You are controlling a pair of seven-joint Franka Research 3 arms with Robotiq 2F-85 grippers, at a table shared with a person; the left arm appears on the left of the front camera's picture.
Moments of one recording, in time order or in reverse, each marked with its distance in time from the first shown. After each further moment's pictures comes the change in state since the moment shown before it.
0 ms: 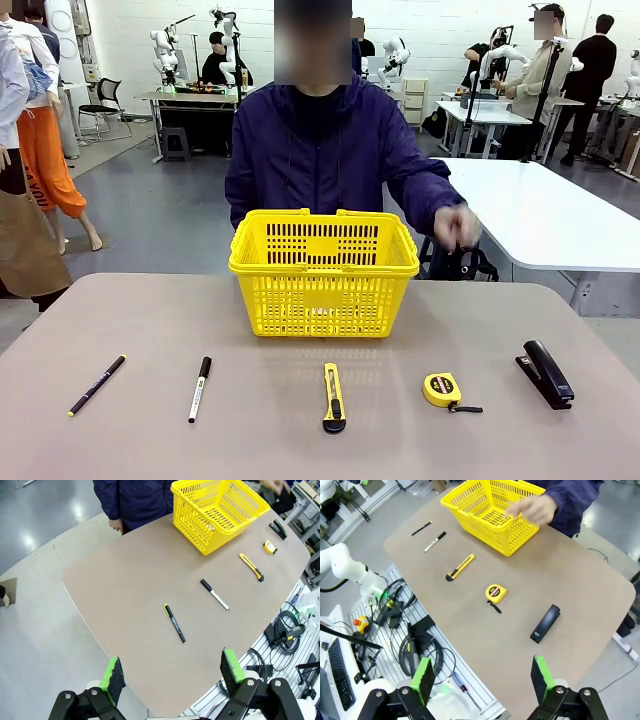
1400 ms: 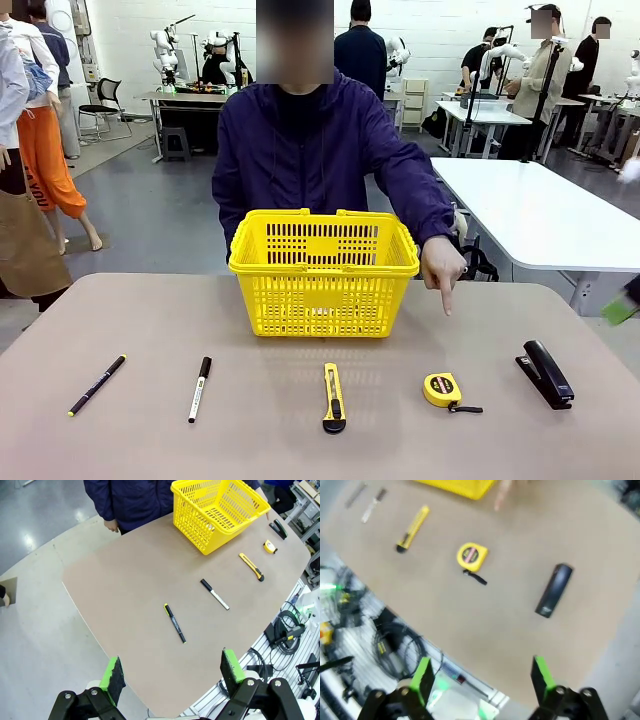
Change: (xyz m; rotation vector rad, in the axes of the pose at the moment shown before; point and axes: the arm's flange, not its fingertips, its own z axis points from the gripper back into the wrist) left arm 0.001 -0.001 0.000 0.002 0.003 0.000; right arm 0.022 0.038 -0.203 -0.259 0.361 -0.184
